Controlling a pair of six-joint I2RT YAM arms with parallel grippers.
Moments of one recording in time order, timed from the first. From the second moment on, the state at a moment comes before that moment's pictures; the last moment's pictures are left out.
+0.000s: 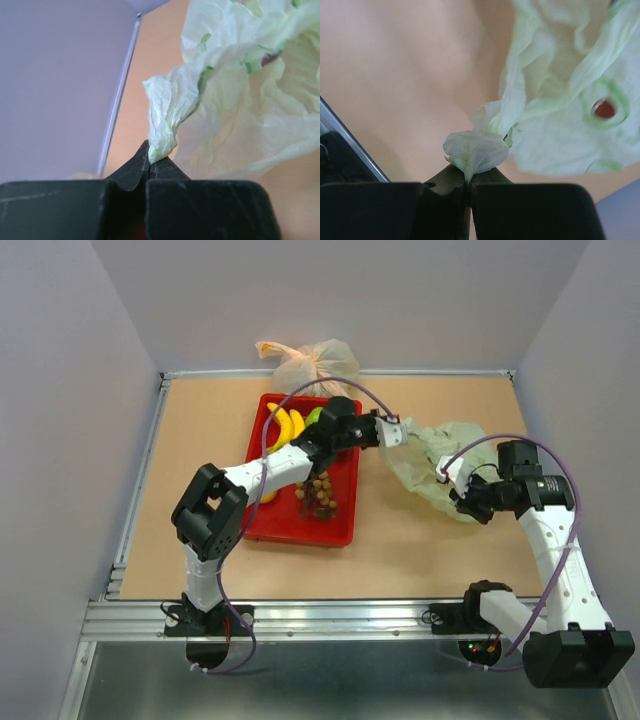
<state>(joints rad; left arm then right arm) -0.78 1.88 1.37 0.31 0.38 0.80 -0.02 0.98 1.01 -1.14 -0.48 -1.04</state>
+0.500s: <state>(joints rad) -0.54 1.99 1.75 0.01 0.35 0.21 -0.02 0.89 0.92 -1.17 -0.31 -1.21</state>
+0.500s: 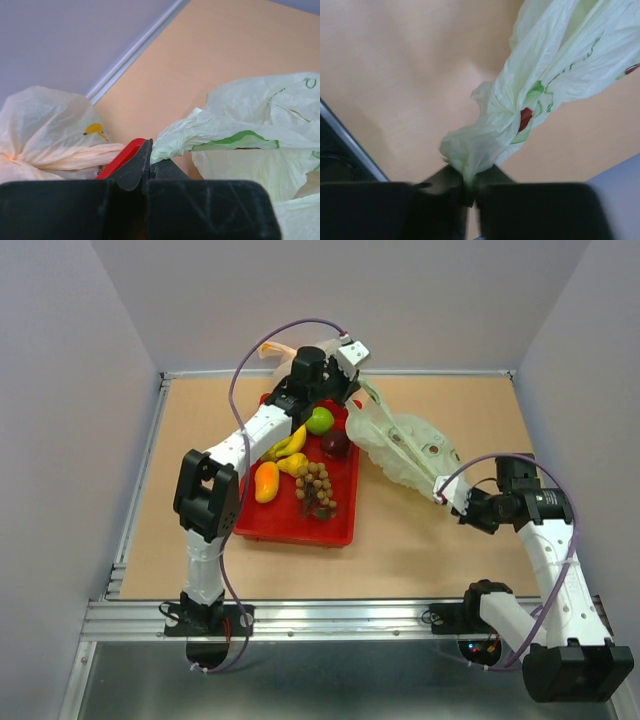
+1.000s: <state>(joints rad) -0.55 1.90 1.62 0.05 0.69 0.29 -0.02 1.09 1.39 -1.17 -0.57 -0.83</state>
